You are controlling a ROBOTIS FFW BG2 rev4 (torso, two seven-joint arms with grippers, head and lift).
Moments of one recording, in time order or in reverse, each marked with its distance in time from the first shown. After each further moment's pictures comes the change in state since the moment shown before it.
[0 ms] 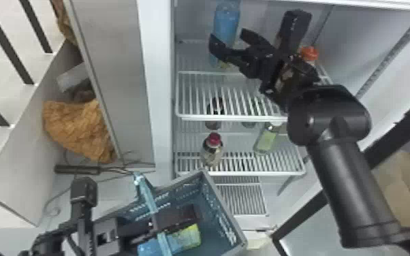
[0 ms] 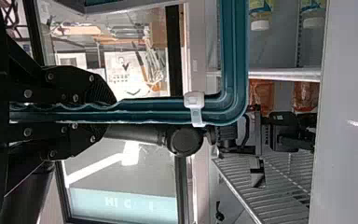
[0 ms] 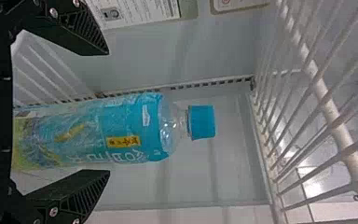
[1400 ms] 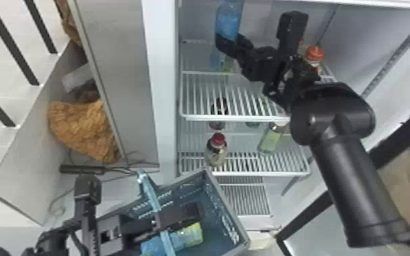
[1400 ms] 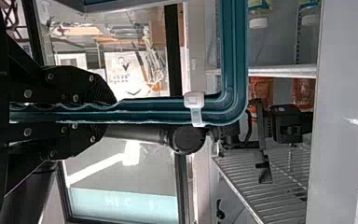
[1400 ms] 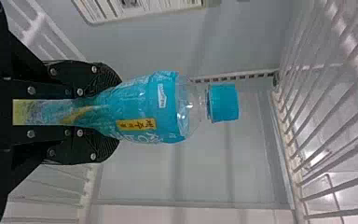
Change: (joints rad) left arm -0.006 0.008 -0.002 0.000 0.006 -0.002 -0.002; right arm -0.003 -0.010 0.020 0.004 0.028 0.039 -0.011
